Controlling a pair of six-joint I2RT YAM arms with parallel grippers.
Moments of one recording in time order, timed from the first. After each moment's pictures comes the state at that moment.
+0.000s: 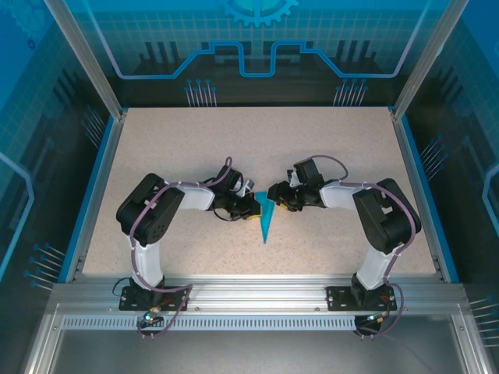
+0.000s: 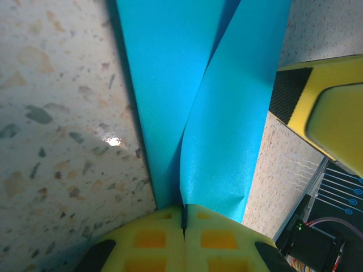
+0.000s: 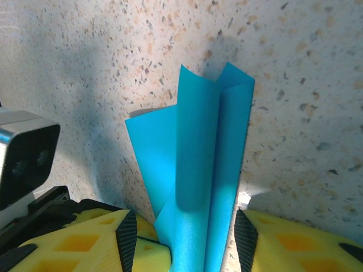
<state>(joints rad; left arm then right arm) -0.52 1.92 0.94 -0.01 0.68 -0.79 0.43 1.78 0.86 -0.04 -0.50 0.83</state>
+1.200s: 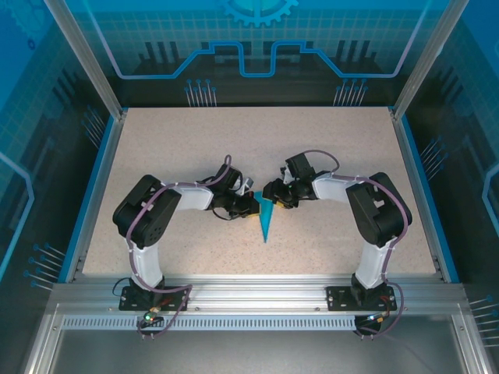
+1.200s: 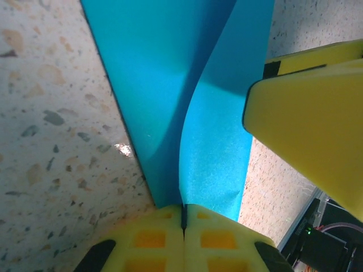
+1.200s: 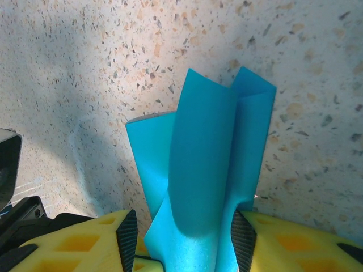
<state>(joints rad) -0.52 1.89 0.94 -0.04 0.63 -0.76 0.45 1.86 1.00 -0.20 -0.47 0.78</state>
